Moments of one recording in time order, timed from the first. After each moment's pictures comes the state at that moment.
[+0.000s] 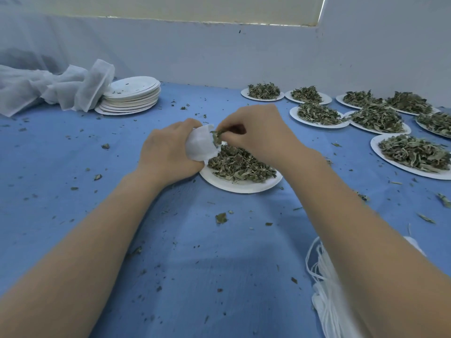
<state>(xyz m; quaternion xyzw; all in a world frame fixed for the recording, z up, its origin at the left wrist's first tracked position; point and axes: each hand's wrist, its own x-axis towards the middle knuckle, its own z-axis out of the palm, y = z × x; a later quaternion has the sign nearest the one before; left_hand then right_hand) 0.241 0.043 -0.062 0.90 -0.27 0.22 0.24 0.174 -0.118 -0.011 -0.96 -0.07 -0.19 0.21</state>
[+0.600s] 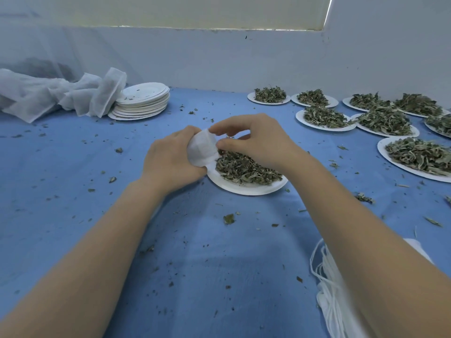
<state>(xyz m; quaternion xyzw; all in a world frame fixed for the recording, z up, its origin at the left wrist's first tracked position) 0.230 0.054 -0.058 0.92 -0.24 0.16 0.27 0.172 -0.115 -0.017 -0.90 -0.09 -0.15 0.39</state>
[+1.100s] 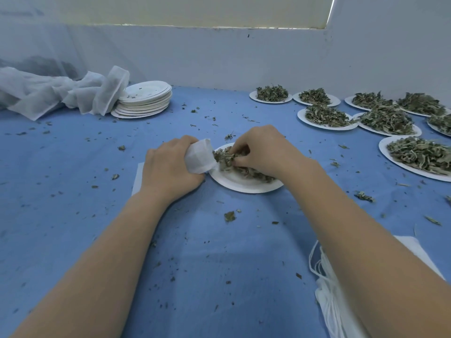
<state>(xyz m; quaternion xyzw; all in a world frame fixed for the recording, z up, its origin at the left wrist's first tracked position) 0.217 0.060 -0.071 0.93 -0.20 0.17 0.27 0.178 -0.119 -0.028 -0.99 -0.03 -0.10 0.13</state>
